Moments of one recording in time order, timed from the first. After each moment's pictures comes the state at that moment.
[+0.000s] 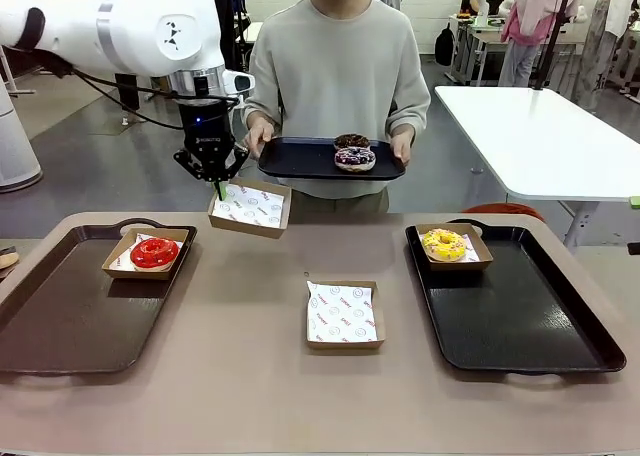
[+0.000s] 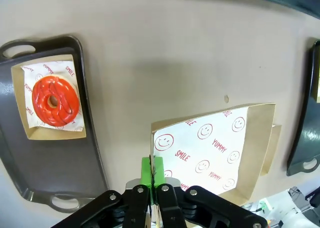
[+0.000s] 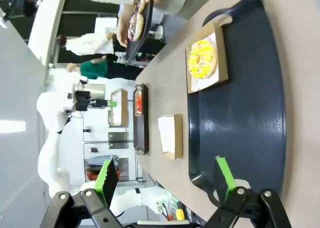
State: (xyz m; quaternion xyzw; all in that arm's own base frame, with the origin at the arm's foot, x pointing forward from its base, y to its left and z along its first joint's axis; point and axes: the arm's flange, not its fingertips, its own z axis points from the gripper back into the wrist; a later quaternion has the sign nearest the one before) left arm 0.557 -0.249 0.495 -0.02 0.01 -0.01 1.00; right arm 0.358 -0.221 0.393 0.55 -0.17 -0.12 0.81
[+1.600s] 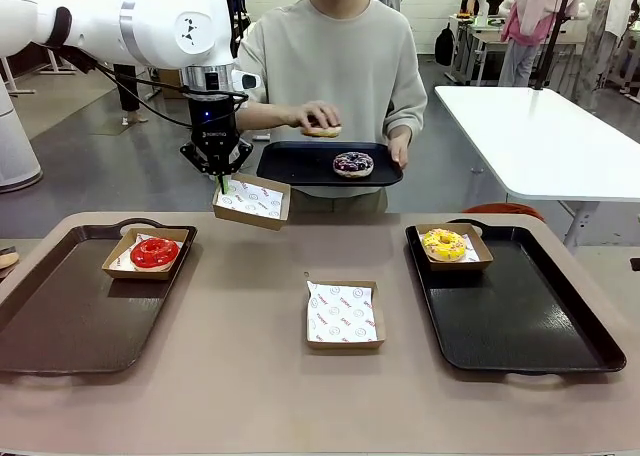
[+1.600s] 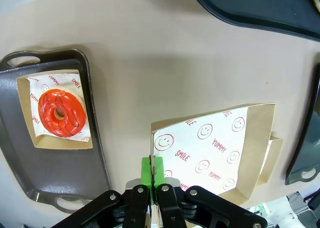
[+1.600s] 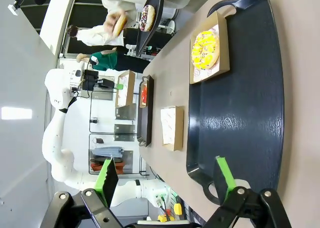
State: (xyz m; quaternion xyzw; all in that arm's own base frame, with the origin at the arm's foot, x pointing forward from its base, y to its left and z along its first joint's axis) left arm 0.592 -0.250 0.489 0.00 0.03 0.00 1.00; right arm 0.348 -0.228 0.370 0.57 -0.17 -0.09 0.80
